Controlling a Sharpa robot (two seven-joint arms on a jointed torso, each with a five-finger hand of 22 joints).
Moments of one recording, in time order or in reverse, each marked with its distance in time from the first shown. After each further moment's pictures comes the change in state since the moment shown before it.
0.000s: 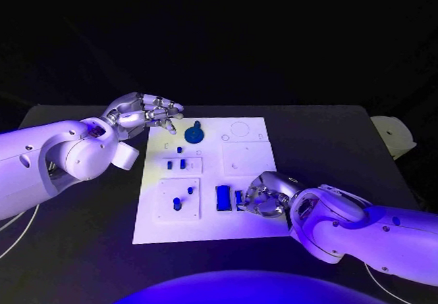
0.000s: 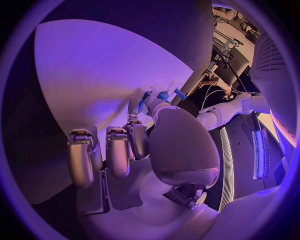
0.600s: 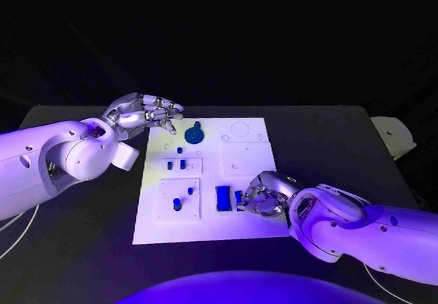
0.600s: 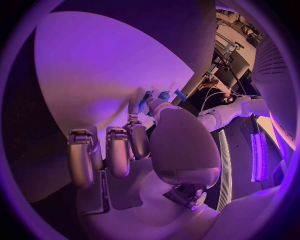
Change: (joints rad) left arm 0.000 0.000 0.000 -0.001 -0.001 0.000 -0.001; left_hand 0.000 0.000 0.003 0.003 0.000 0.000 0.000 0.000 0.000 0.000 0.000 0.000 0.000 0.000 0.000 0.000 0.000 0.000 0.000 0.000 -0.005 -0.002; right arm 0.000 0.006 0.001 -0.007 -0.025 0.005 0.006; right_hand 0.009 0.001 0.000 0.000 0.006 0.003 -0.003 0.000 -0.002 0.000 0.000 0.000 0.000 0.000 0.000 0.000 0.001 0.000 0.000 0.000 0.000 0.001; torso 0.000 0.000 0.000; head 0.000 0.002
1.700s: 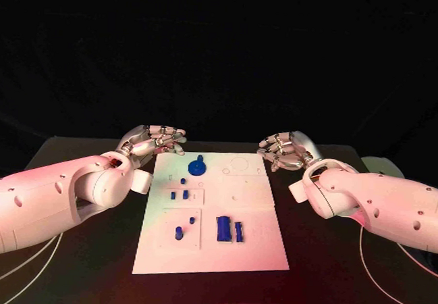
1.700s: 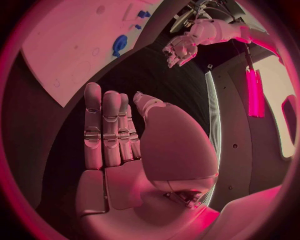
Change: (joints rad) left arm -0.058 0.088 -0.002 -0.118 0.130 -0.119 0.112; left_hand 0.000 0.000 0.003 0.025 -0.047 -0.016 -0.016 0.008 0.010 0.007 -0.007 -0.012 -0.018 -0.022 0.008 -0.237 -0.092 0.000 0.007 0.015 -0.198 -0.131; right arm 0.172 0.139 0.026 -0.455 0.850 -0.175 0.682; right_hand 0.171 -0.024 0.092 0.009 -0.020 -0.139 0.091 -0.161 -0.059 -0.337 0.084 -1.020 -0.588 -0.203 0.074 -0.817 -0.617 0.157 -0.244 0.068 -1.240 -0.331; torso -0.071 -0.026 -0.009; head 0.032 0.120
